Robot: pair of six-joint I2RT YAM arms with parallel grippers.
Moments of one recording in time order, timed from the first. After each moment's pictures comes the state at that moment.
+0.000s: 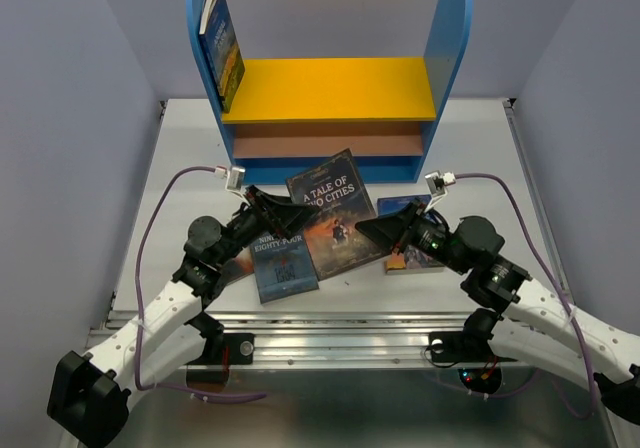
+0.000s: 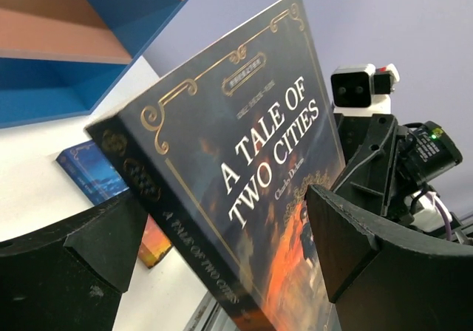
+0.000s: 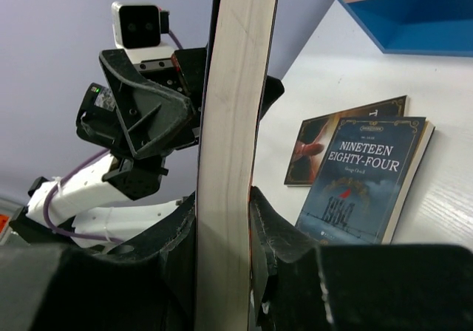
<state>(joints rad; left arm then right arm) -0.55 0.77 0.40 0.60 0.37 -0.92 0.86 0.71 0.60 0.21 -0.10 0.86</state>
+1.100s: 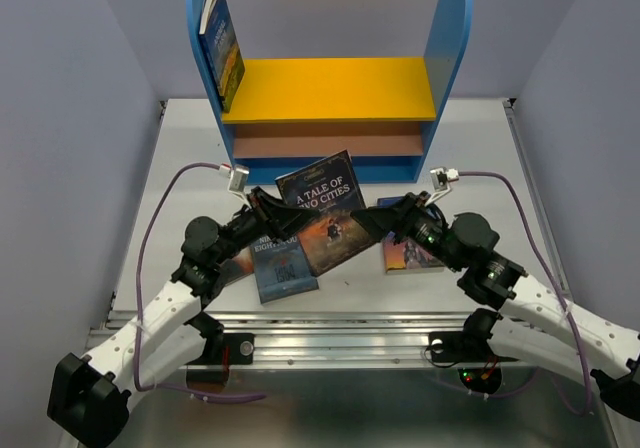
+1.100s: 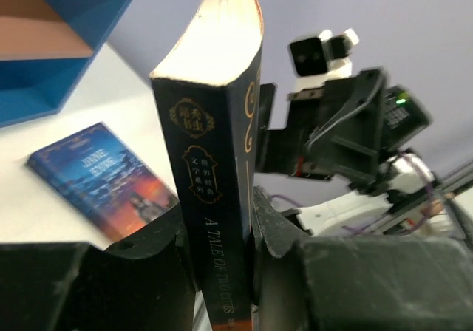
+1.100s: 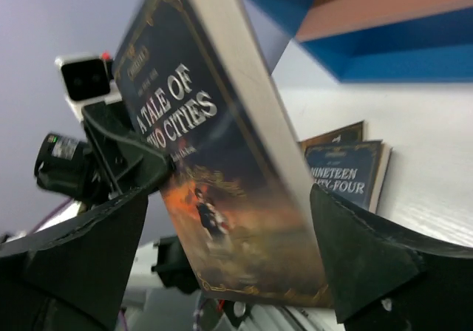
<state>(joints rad) -0.53 0.77 0.40 0.69 0.49 -0.95 0.86 0.76 0.60 0.24 0.02 0.86</state>
